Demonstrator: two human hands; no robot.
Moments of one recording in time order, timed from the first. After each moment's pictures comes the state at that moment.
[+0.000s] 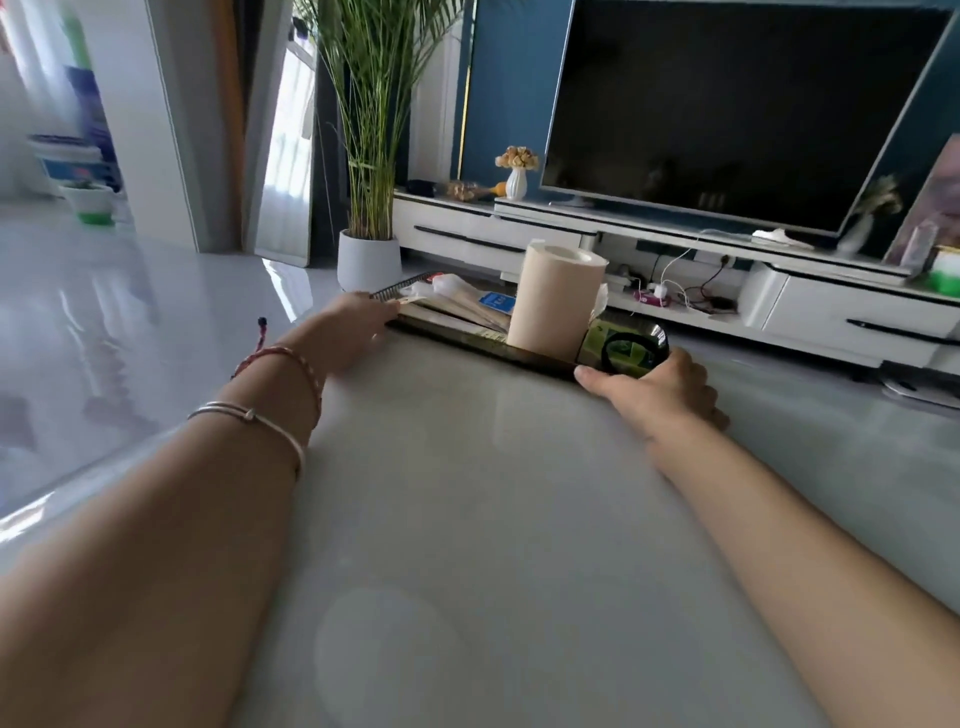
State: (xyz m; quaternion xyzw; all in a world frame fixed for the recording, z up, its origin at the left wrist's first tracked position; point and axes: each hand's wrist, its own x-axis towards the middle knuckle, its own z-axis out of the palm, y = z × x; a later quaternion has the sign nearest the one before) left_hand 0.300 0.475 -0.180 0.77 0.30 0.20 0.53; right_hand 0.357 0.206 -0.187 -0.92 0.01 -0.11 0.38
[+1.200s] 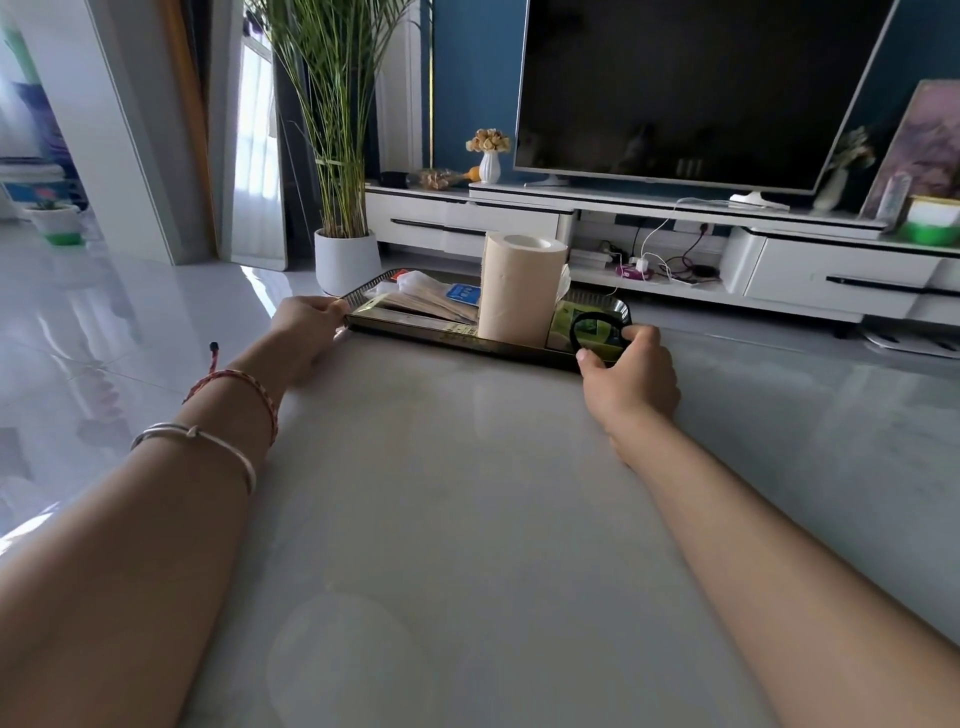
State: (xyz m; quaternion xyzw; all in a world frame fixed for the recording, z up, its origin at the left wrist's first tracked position) left_hand 0.301 0.483 -0.192 0.73 0.31 0.30 0.52; right_hand 0.352 0.207 -0.196 -0.88 -0.01 -0.17 0.43
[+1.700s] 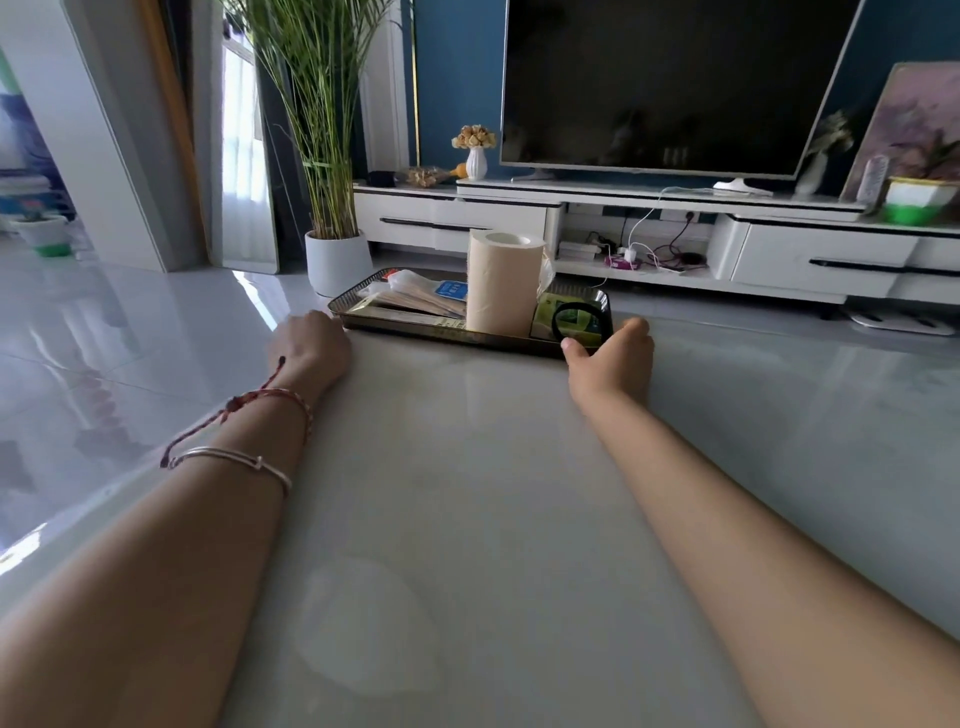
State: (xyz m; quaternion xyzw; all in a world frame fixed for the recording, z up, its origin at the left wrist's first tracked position) left_hand 0.289 0.458 -0.194 0.87 0.36 0.25 0.21; right_hand 0.345 0.206 -0.191 -0.87 0.00 -0.17 0.47
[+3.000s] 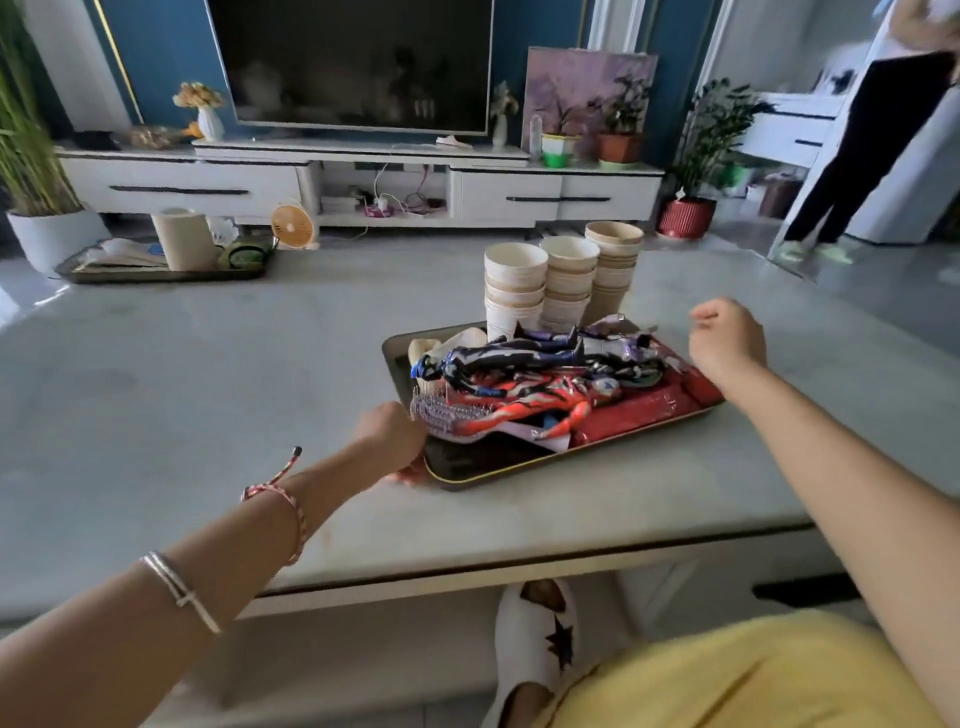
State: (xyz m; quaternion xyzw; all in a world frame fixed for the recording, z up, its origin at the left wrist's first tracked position) left_hand -0.024 -0.054 -0.143 0.91 0.12 -0.11 0.38; right_hand 0.029 -0.365 -0.094 -0.90 0.19 -0.24 0.31
